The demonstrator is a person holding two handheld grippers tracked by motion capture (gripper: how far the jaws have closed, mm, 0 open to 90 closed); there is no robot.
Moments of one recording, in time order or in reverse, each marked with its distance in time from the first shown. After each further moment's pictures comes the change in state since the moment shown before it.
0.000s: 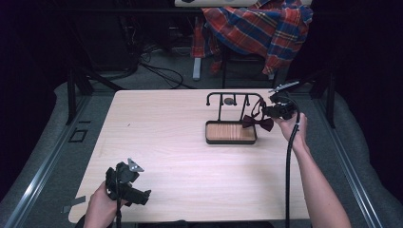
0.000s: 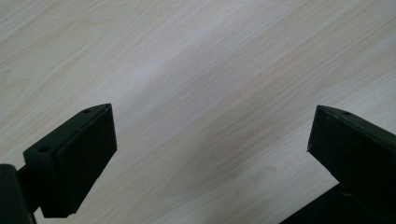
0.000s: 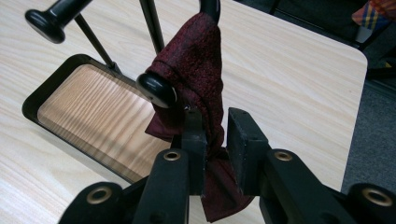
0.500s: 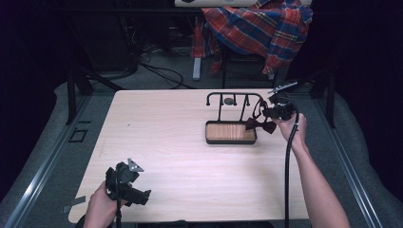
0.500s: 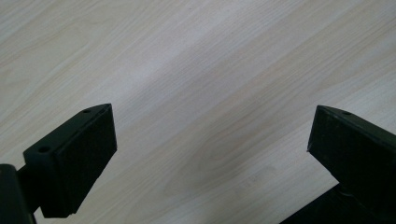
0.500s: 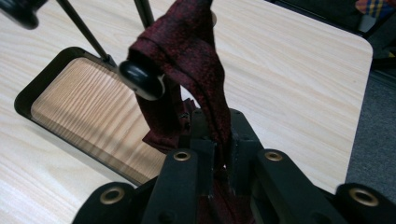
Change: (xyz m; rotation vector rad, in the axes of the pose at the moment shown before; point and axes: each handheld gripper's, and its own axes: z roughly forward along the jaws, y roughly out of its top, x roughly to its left) left arm 0.000 0.000 0.000 0.000 0.000 -0.002; right arm -0.001 -0.002 0.007 0.035 0.004 0.010
